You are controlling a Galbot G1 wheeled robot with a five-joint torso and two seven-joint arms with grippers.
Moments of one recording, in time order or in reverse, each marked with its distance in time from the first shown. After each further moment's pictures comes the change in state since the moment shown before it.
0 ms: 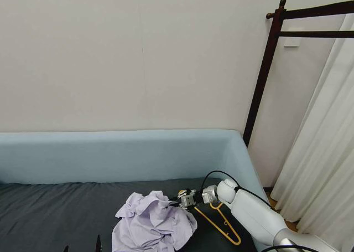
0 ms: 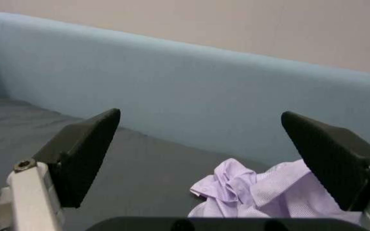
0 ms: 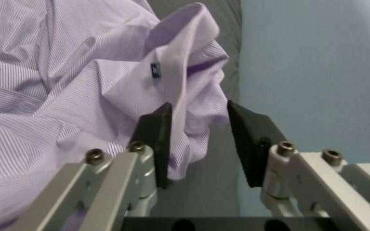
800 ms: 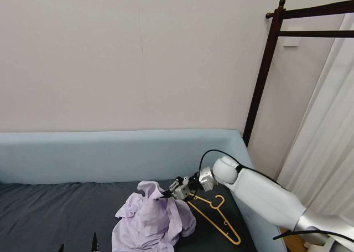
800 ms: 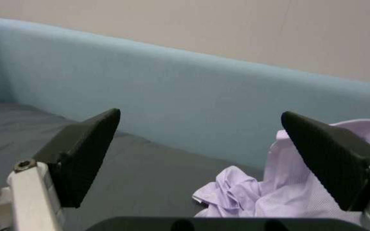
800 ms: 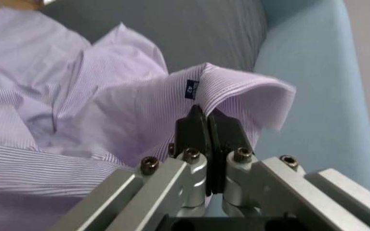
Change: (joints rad) left arm 0.035 -0.019 -0.015 -0.040 0.004 -0.015 0.000; right arm 0.081 -0.040 -0.072 0.186 0.006 0.044 -0.114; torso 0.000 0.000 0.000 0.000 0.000
